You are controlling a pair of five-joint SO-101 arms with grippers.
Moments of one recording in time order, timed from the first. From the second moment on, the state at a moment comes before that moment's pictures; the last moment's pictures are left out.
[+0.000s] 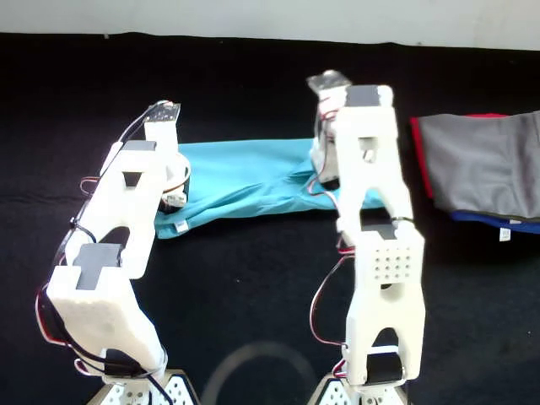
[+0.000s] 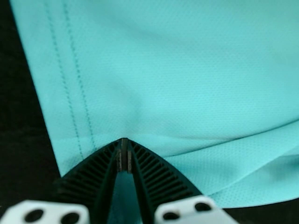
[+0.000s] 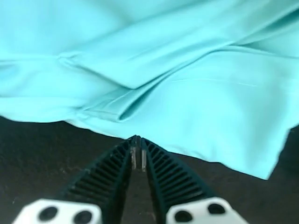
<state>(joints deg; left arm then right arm) -6.5 19.0 13.9 52.5 0.5 -12.0 44.1 -47.2 99.2 13.7</state>
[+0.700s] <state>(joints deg) -6.5 19.0 13.9 52.5 0.5 -14.7 51.5 -66.4 83.4 13.7</state>
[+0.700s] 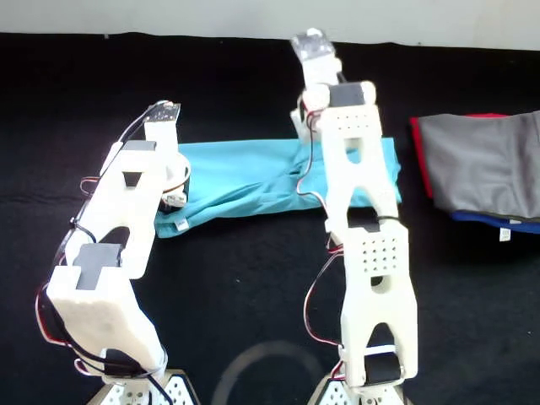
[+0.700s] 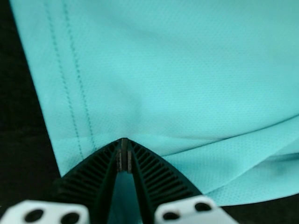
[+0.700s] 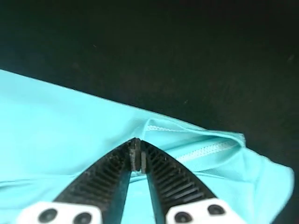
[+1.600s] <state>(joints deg) -6.5 19.0 13.9 52.5 0.5 -15.5 69.5 -78.1 66.6 14.0</state>
